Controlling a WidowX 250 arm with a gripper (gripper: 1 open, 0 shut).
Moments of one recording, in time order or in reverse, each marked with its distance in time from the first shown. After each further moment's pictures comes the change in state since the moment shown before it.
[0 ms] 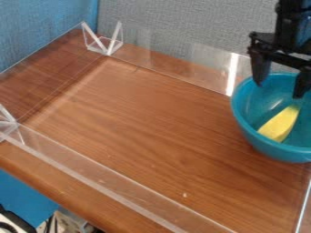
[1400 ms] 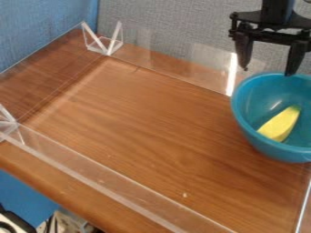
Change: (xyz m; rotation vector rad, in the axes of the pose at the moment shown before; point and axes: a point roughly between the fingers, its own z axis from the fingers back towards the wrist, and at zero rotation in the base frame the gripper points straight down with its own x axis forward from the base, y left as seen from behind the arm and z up) arm -0.010 0.009 0.024 0.036 -0.020 0.278
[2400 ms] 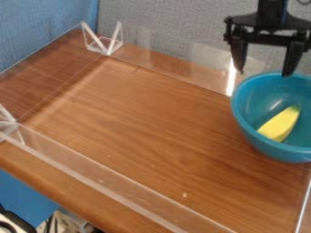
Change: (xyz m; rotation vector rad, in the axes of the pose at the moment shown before) arm -0.009 0.003 0.020 -0.011 -0.059 0.108
